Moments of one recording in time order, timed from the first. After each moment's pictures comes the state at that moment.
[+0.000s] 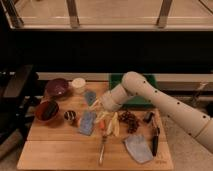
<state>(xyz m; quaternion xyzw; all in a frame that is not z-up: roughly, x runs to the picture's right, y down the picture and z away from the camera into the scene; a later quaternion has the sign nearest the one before) -0.038 0.121 0.704 -0.30 -0.44 -0.06 0.84</state>
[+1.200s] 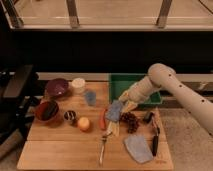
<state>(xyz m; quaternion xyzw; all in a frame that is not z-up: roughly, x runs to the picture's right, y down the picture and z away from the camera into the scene) 0.110 0.078 0.751 -0.30 -0.31 0.04 0.90</state>
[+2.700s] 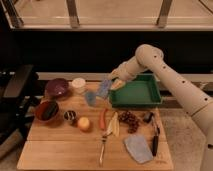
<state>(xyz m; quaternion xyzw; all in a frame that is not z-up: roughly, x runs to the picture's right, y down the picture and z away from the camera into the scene) 0.055 -0.037 0.774 -0.20 -0.32 -0.01 0.93</state>
